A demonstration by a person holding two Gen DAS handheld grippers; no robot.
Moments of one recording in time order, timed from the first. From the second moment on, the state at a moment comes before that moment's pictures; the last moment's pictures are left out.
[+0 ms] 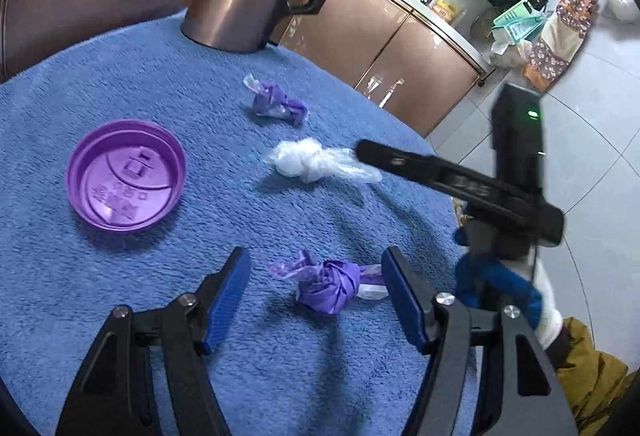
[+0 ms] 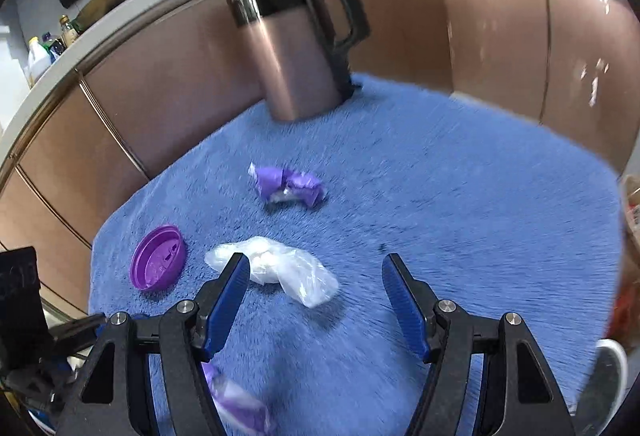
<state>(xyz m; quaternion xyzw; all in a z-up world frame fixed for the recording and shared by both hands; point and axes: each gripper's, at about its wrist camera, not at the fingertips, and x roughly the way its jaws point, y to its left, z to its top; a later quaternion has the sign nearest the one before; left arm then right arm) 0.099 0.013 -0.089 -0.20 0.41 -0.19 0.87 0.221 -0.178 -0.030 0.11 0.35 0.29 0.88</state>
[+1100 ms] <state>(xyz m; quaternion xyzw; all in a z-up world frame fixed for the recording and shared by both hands) 0.067 -0.049 -0.005 -0.15 0.38 -0.24 0.88 0.060 -0.348 0.015 0.15 0.22 0.15 0.95</state>
